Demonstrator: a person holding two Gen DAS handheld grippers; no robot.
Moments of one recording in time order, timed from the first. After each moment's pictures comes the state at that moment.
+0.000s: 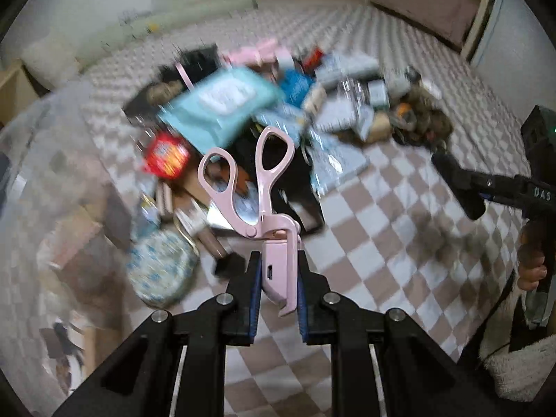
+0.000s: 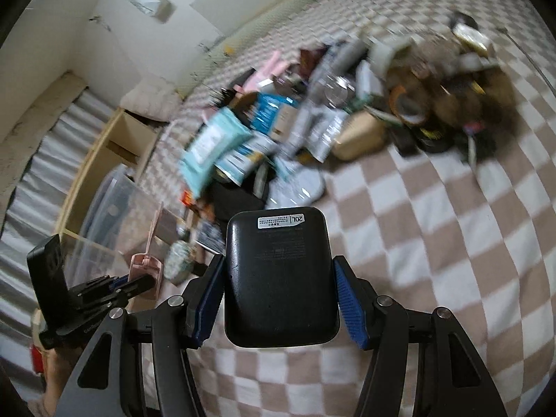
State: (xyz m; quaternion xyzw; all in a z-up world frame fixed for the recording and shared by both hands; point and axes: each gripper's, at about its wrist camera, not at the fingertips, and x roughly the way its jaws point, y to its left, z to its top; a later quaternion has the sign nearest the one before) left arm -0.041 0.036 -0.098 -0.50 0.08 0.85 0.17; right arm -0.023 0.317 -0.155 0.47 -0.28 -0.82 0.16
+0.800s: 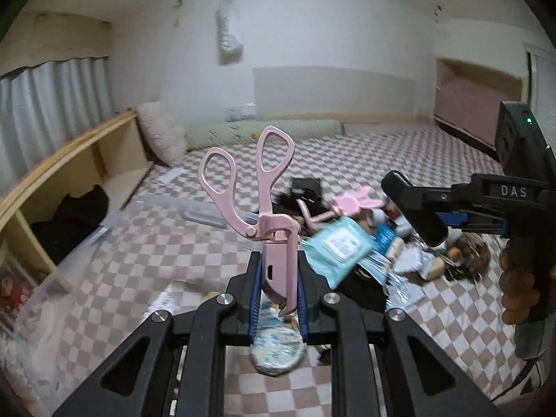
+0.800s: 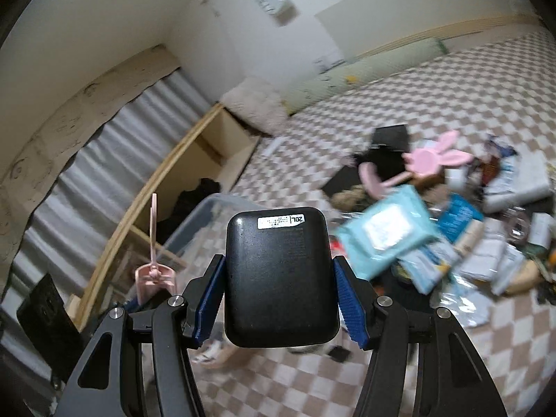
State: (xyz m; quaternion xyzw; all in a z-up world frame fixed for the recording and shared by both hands) left arm -0.007 -0.065 0.020 -0.29 0.03 0.96 0.02; right arm -0.105 0.154 -0.017 0.39 -0.23 -0.84 0.32
